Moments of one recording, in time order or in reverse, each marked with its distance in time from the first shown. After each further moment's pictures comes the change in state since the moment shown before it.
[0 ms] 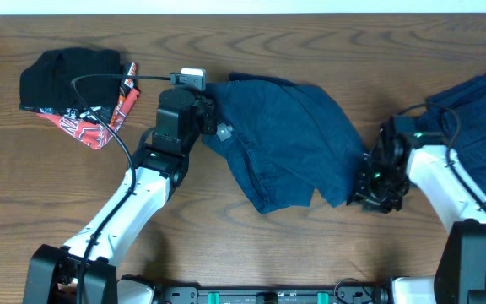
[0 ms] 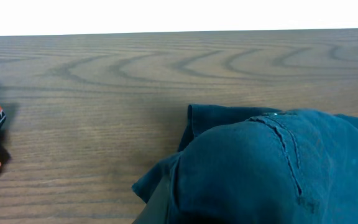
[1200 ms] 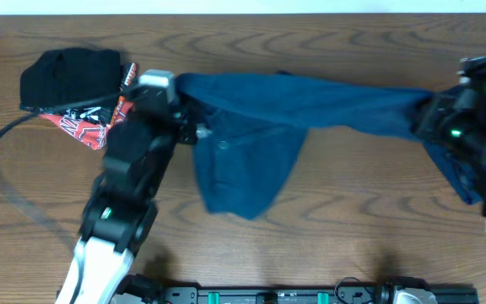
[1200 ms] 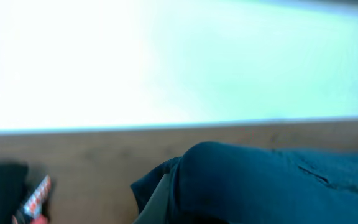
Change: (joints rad) left arm -0.003 -0.517 -0.001 -0.131 0.002 0.003; right arm -0.108 -0.431 0.611 -0.035 0.123 0.039
